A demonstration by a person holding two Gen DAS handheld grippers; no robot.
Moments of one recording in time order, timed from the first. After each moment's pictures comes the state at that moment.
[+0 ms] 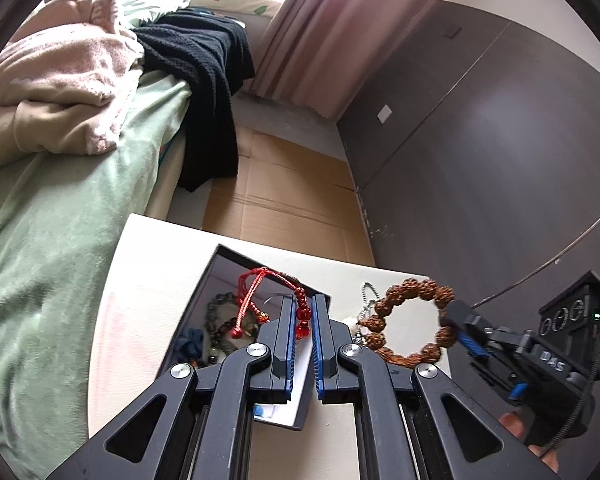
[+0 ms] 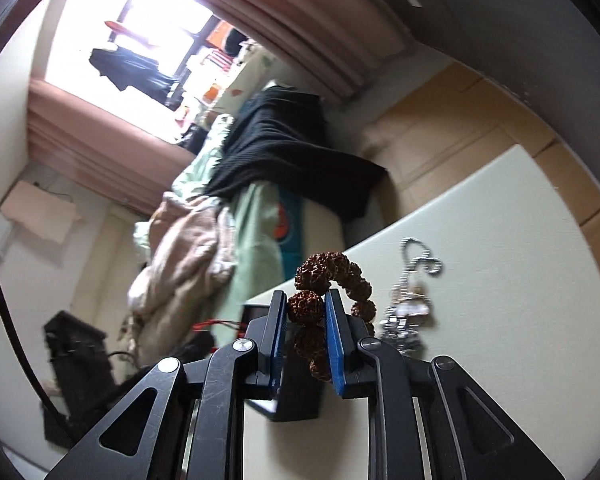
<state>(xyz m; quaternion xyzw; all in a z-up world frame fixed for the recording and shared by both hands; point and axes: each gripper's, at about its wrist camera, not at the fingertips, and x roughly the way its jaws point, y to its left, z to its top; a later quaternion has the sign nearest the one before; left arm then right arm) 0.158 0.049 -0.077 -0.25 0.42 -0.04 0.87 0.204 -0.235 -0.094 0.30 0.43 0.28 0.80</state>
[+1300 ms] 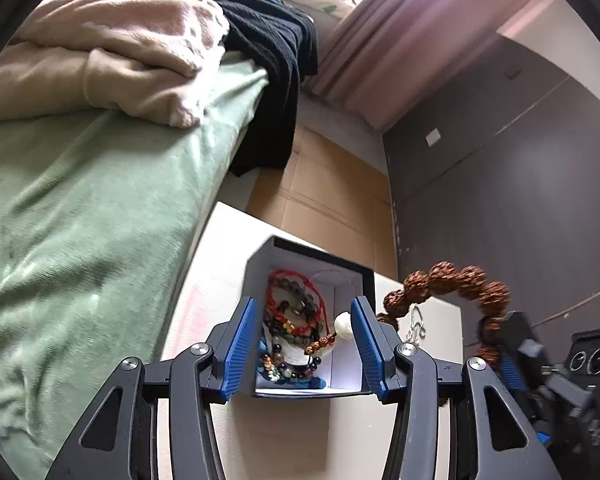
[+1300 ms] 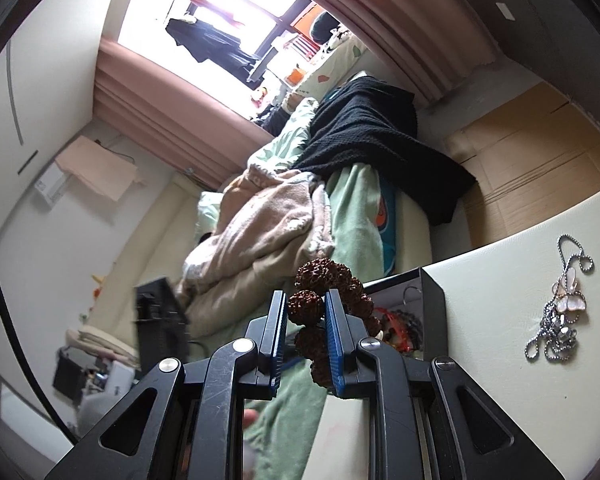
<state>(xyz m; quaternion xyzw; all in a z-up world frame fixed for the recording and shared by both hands) 0.135 0.122 -0.086 -0.32 0.43 0.03 0.84 0.188 -0.120 -0.069 0.27 0.38 0.39 0.80</state>
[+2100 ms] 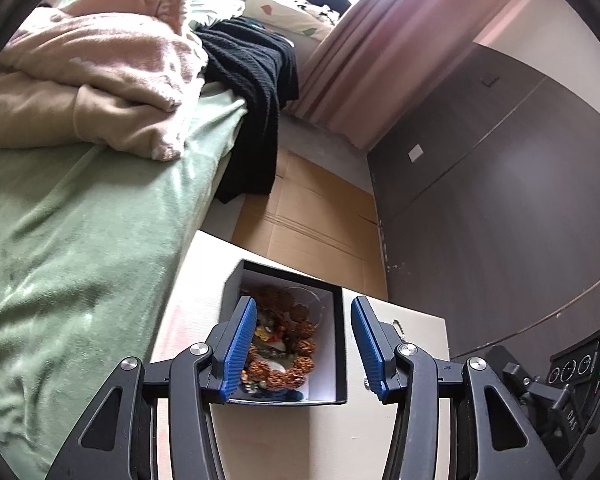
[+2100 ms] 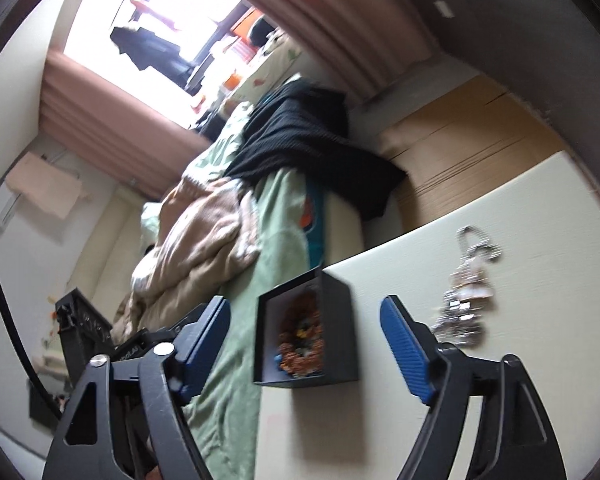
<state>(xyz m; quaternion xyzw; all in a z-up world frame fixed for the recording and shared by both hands) 0.138 0.105 -0.066 -0.30 0.39 0.02 0.87 0.188 -0.183 -0.078 0.27 0.42 0.28 0.82</state>
